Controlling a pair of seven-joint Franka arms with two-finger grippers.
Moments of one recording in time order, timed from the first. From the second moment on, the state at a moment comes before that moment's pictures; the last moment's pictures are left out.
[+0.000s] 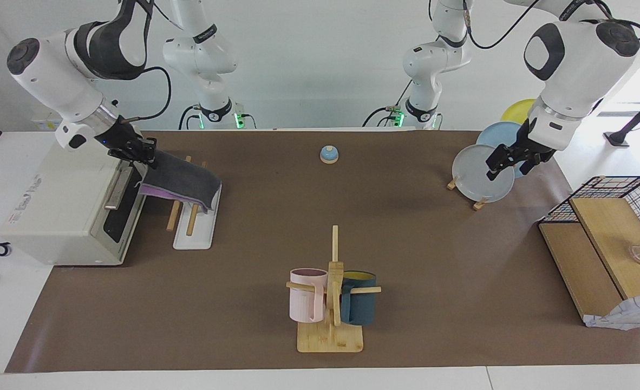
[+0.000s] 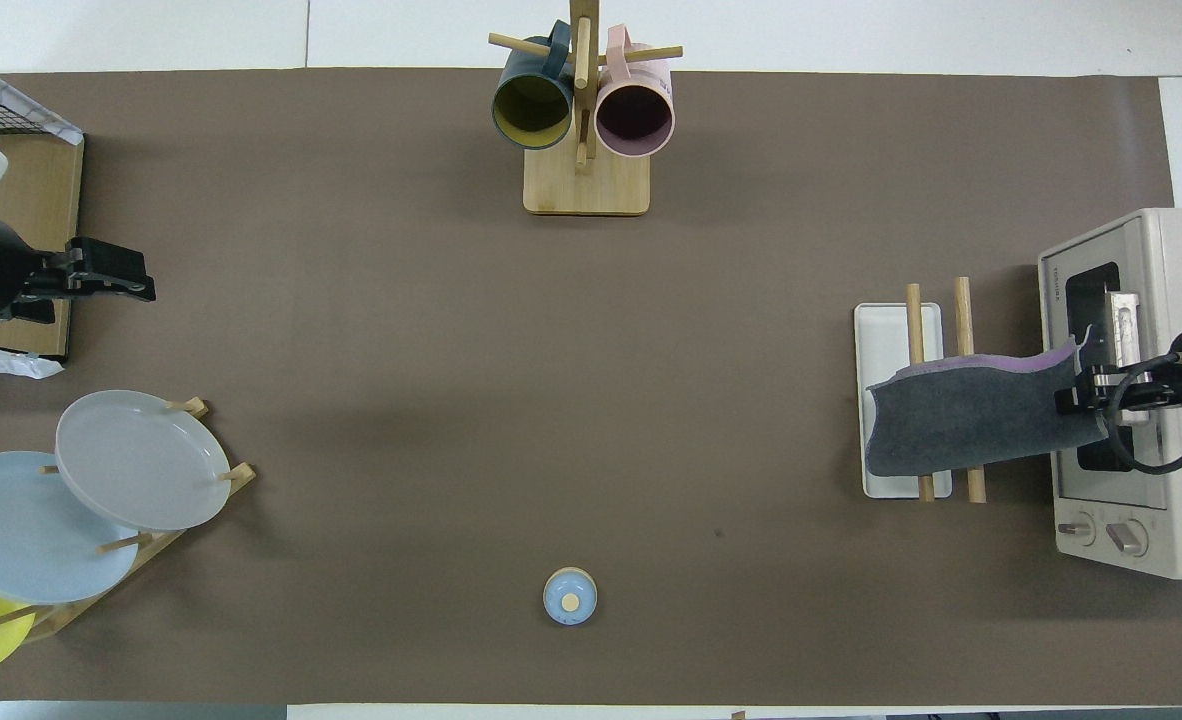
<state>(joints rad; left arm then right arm) 0.21 0.00 -0.27 -1.73 -0.04 1.73 -0.14 -0.14 -0.13 -0.07 -2.05 0.20 1.75 -0.20</state>
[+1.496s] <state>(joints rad) -0.11 0.00 0.00 -1.64 -0.02 1.60 -0.12 -0.14 -0.14 -0.04 -2.00 0.03 1.76 -0.27</state>
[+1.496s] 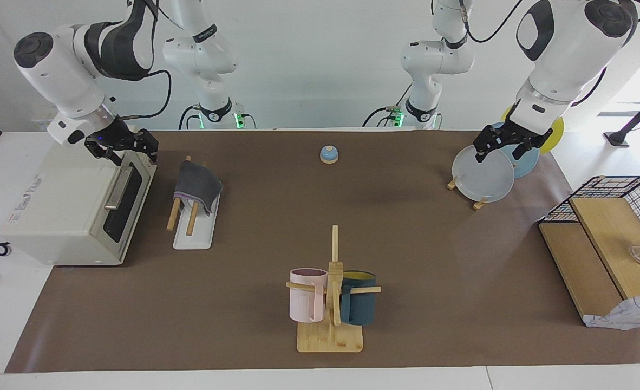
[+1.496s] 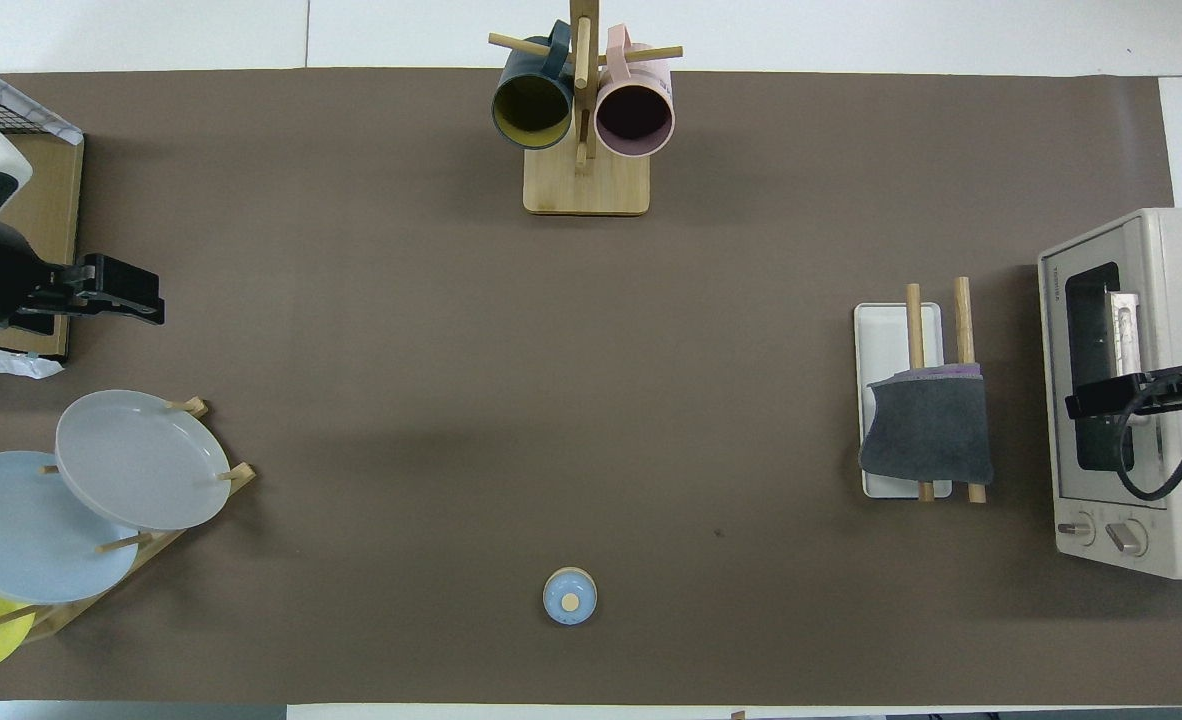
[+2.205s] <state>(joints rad) -0.07 0.00 -0.04 -1.64 -0.02 1.60 -0.12 -0.01 -0.10 -0.03 -1.74 -0.02 1.53 -0.13</state>
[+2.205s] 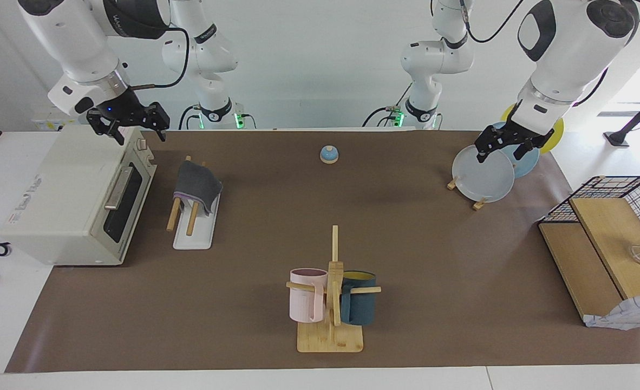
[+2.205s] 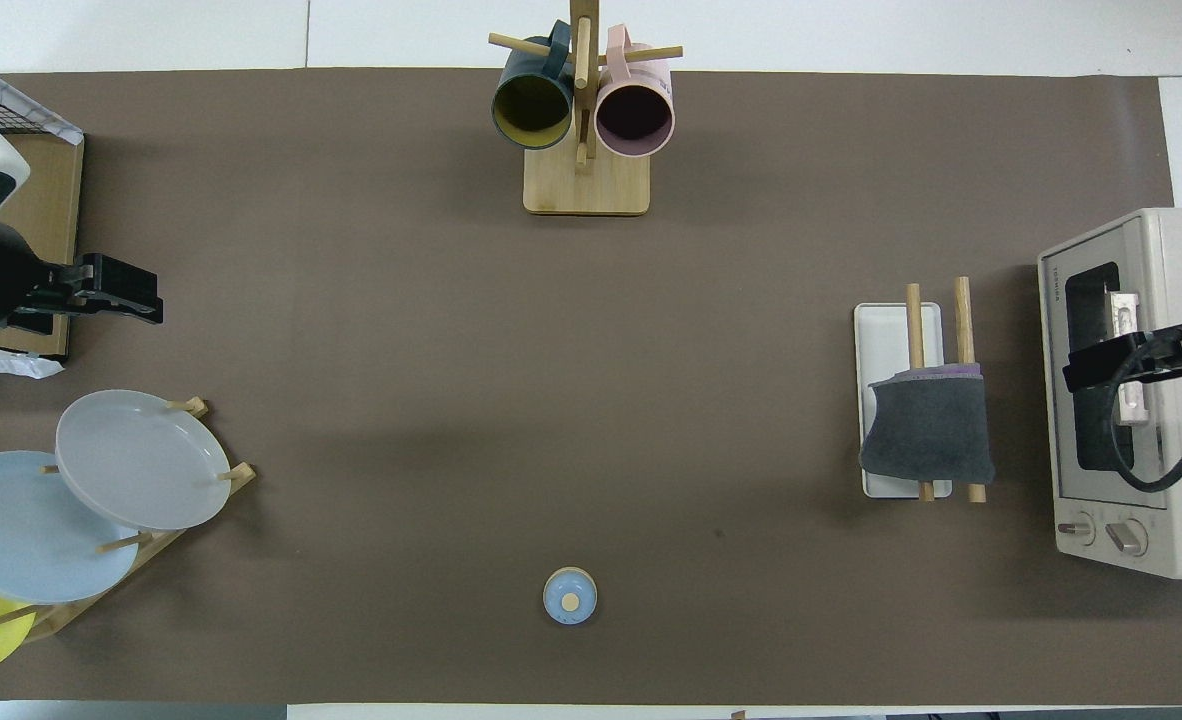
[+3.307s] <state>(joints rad) -0.06 0.00 -0.04 -1.64 -0.02 1.60 -0.12 -0.01 -0.02 -0.03 -1.64 -0.02 1.49 -0.08</state>
